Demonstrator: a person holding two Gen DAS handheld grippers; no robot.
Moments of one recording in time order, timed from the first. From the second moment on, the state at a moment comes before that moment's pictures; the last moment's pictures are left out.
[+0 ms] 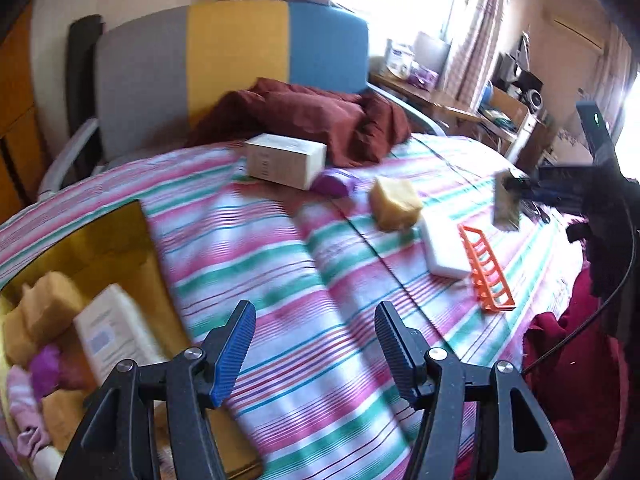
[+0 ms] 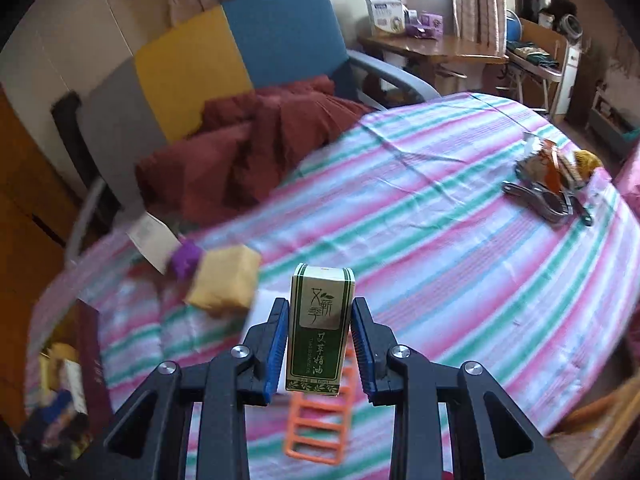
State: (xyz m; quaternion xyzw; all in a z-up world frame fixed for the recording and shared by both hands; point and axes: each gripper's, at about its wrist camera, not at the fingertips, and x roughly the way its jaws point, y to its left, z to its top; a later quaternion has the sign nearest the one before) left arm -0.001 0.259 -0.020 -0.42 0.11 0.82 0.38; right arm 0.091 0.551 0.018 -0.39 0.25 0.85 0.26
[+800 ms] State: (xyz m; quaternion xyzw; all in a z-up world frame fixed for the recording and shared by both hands) left arm -0.062 0.442 -0.043 -0.46 0.14 0.77 0.42; right arm 0.066 0.548 0.012 -0.32 0.24 0.88 0.25
